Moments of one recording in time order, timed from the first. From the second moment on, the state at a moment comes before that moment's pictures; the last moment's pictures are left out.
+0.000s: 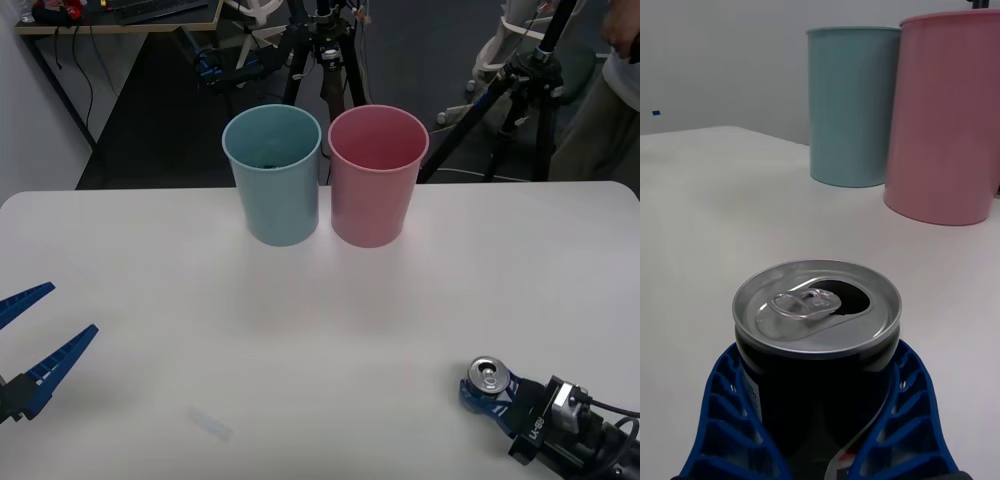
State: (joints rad) right arm 0.20 -0.36 -0.16 -1.22 1.01 -1.22 0.64; left arm 0.35 0.40 0.52 -1.66 -0.96 -1.22 0.00
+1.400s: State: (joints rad) right arm 0.31 -0.39 -0.25 -2.00 1.06 -1.01 0.00; left arm 0.35 0.40 0.52 -1.66 -0.96 -1.22 0.00
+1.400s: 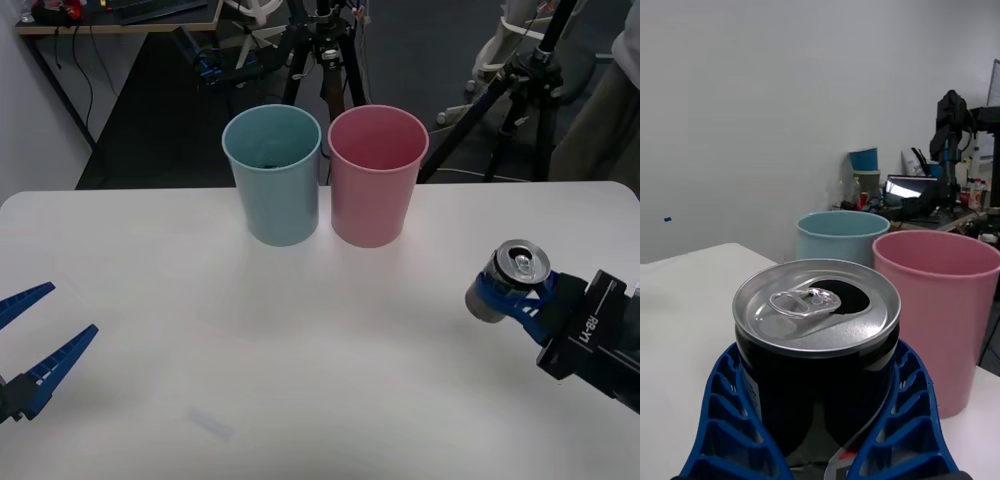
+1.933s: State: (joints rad) right arm 0.22 -0.39 -0.15 -2.19 1.23 -0.78 -0.23; left arm 0.35 0.40 0.52 -1.66 -0.96 -1.22 0.00
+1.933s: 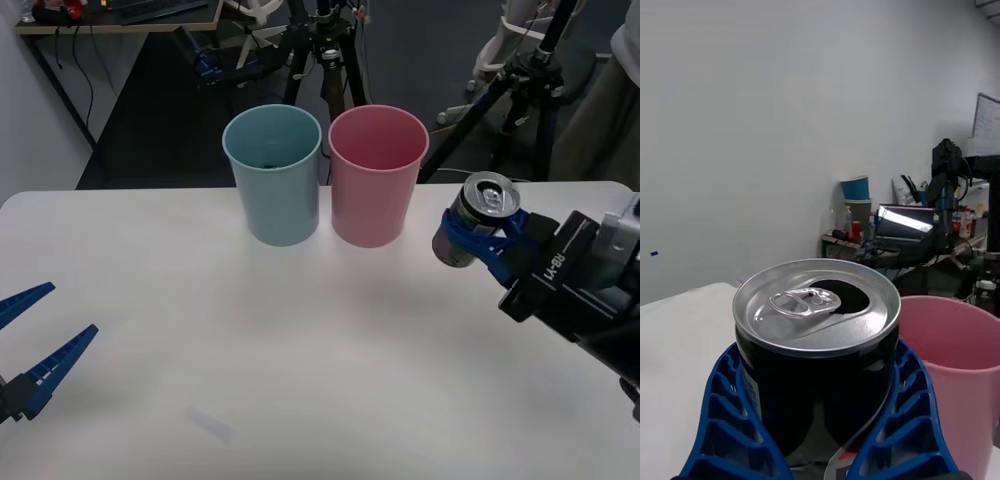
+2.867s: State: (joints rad) right arm -0.12 -0.30 0.17 -2.11 1.84 -0.46 -0.71; left arm 0.35 0.40 0.52 -1.66 -0.96 -1.22 0.00
